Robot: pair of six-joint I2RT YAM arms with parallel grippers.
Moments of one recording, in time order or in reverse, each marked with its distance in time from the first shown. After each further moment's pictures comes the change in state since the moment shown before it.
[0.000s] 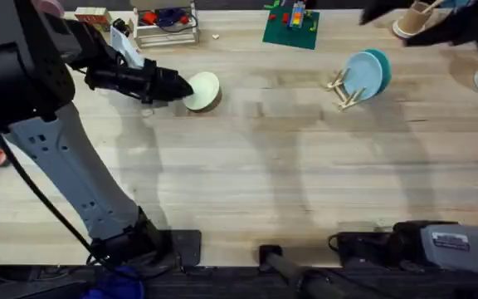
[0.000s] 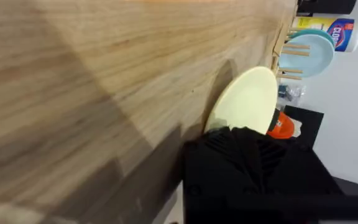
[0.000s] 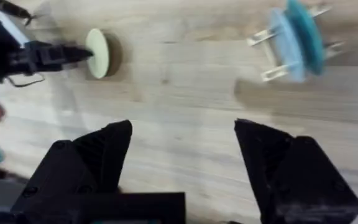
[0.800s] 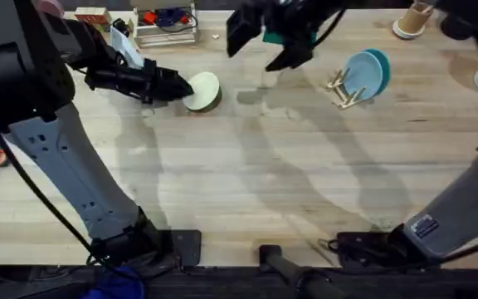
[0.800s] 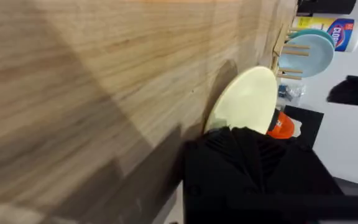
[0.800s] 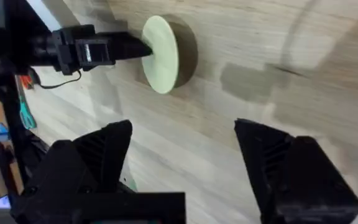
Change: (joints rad) left arm 0.000 0.000 0.000 0.000 0.000 0.000; right arm 0.415 0.468 0.000 0.445 -0.099 0.269
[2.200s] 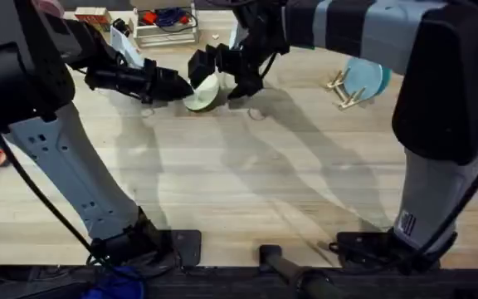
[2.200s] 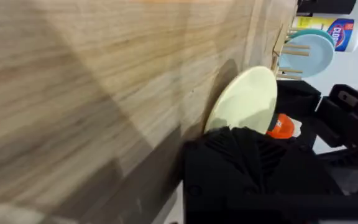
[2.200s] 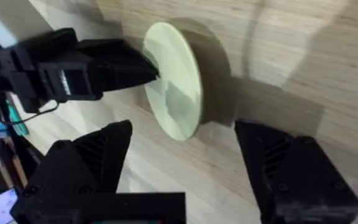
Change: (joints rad) left arm 0.000 0.000 0.000 0.000 0.000 0.000; right arm 0.161 0.259 0.000 0.270 -0.003 0.150
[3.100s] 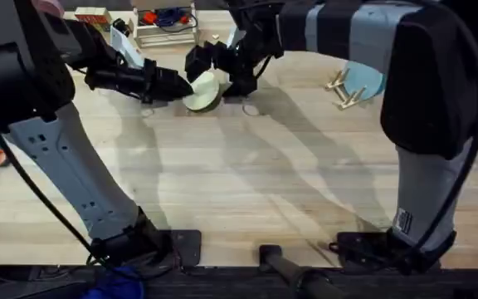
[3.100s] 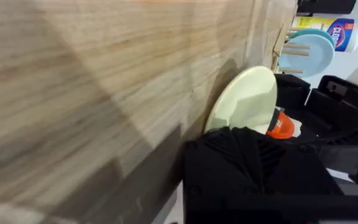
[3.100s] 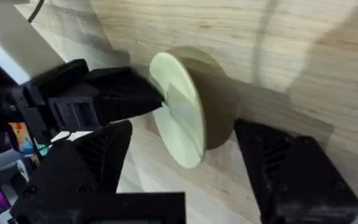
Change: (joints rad) left arm 0.000 0.000 0.000 0.000 0.000 0.000; right arm 0.000 0.049 0.003 0.118 -0.007 0.115
